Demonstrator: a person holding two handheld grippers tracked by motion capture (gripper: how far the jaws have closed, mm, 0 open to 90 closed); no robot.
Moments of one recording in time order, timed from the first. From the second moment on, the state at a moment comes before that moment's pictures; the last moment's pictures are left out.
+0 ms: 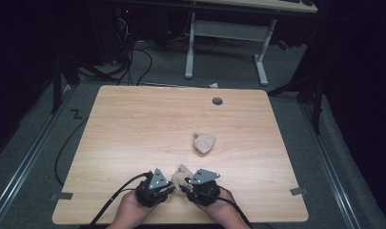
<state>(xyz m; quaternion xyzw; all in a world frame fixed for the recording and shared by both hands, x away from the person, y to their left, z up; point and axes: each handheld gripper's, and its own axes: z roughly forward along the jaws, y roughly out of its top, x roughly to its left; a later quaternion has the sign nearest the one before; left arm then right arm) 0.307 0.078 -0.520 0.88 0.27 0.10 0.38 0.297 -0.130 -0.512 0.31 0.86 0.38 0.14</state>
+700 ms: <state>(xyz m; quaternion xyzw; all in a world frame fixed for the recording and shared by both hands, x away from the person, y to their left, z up) 0.308 0.080 -0.518 0.87 0.28 0.10 0.39 0.300 -0.138 -0.505 0.33 0.84 0.40 0.15</state>
